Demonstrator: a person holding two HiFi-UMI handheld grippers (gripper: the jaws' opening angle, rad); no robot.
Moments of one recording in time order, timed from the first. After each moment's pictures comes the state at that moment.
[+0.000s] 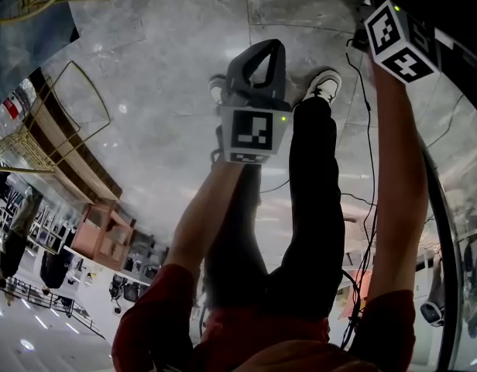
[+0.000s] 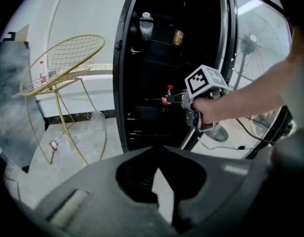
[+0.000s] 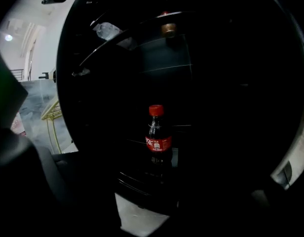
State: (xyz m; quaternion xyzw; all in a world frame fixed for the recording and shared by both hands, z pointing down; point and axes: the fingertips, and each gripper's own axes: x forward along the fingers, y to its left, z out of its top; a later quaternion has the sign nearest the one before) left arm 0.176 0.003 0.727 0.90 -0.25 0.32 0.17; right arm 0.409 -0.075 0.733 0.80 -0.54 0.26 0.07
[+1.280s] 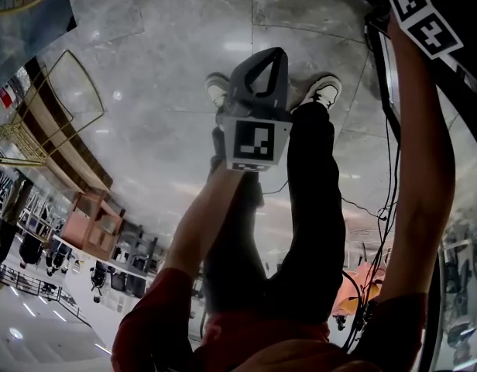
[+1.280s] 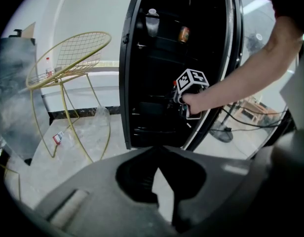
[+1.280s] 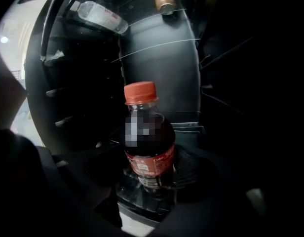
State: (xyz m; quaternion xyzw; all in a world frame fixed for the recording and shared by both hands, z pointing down) left arm 0.169 -0.001 0.749 0.88 -0.28 0.32 0.19; right arm 0.452 -0.137 0.775 0.80 -0.53 0.28 0.07
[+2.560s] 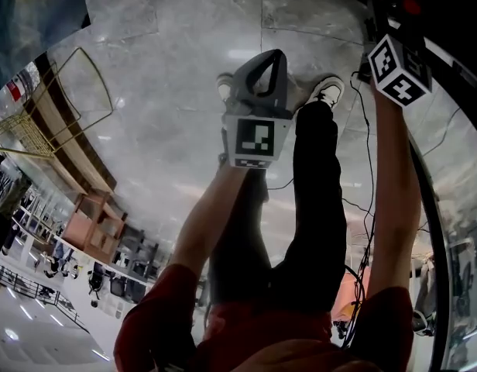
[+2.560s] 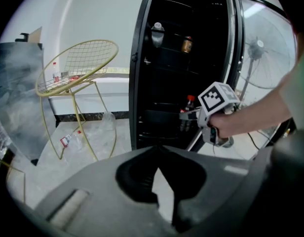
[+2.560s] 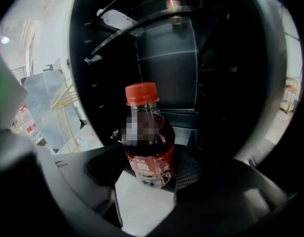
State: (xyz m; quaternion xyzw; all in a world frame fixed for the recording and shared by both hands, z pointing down) left arm 0.145 -0.009 0.698 0.88 -0.30 0.31 0.19; right arm 0.377 -0.047 0.751 0.76 -0.55 0.32 0.13
